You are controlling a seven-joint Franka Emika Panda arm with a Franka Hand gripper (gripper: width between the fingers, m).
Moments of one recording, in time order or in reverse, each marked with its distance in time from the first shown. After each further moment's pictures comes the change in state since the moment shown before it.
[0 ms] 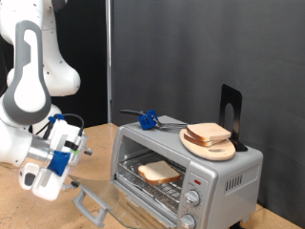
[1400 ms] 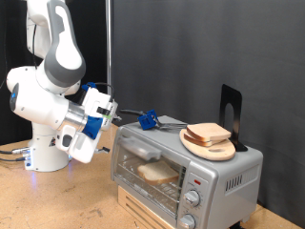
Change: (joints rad) arm 0.062 -0.333 0.165 -0.229 0.193 0.073 0.118
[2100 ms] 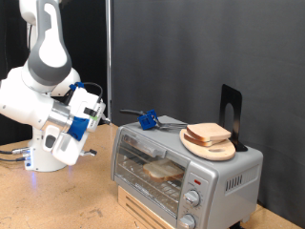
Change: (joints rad) arm -0.054 0.030 -0.056 0.047 -0.065 -0.021 0.019
